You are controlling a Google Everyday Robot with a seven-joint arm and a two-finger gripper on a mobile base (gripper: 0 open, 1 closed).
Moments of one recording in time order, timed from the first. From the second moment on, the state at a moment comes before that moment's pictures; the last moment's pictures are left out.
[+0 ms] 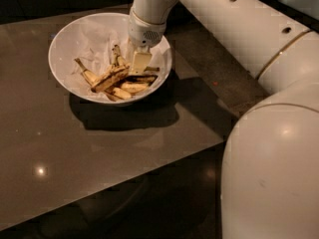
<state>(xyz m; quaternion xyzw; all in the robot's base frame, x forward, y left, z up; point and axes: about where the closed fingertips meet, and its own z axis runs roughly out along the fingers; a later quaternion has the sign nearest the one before) 0.638 0.050 0.884 -0.78 0.60 0.07 0.16</state>
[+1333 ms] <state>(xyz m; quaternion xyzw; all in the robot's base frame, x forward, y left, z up) 0.609 0.049 0.967 -0.77 0.58 0.05 0.25</state>
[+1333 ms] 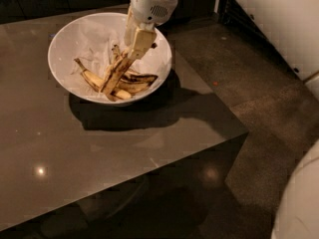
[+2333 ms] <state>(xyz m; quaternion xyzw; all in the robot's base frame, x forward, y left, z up) 0.591 0.041 0.992 -0.76 0.57 0.06 0.31</state>
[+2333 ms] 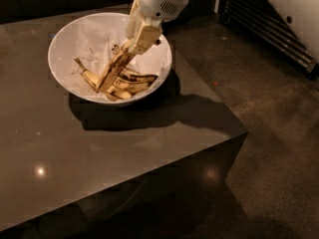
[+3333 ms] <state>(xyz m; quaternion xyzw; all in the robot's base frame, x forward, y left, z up) 0.555 0.029 1.024 -0.72 0.58 0.07 0.36</state>
